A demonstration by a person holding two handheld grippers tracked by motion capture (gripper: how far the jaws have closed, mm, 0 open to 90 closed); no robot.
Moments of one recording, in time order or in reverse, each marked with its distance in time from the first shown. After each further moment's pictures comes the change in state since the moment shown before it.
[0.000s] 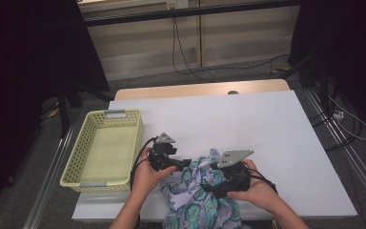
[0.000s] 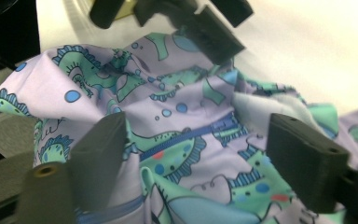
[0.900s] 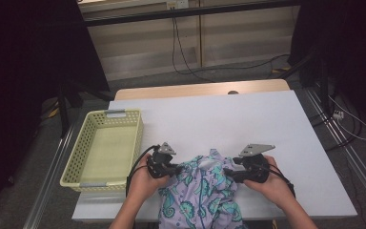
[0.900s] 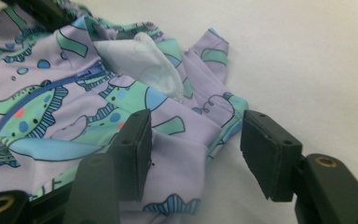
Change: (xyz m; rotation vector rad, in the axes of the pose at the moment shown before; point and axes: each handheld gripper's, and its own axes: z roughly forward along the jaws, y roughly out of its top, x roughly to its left) left arm -0.009 -0.013 -0.013 0.159 0.015 0.118; right arm -0.043 -0.032 -0.026 0.049 -0.251 0.167
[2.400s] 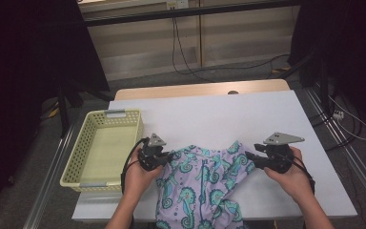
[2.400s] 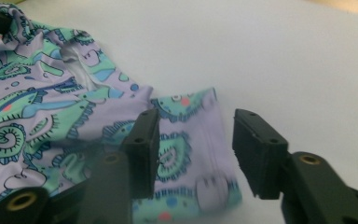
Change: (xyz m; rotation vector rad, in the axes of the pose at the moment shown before) left arm 0.020 0.003 -0.015 -0.107 0.142 -0.030; right arm -0.039 0.003 -0.045 -0.100 -0.186 0.051
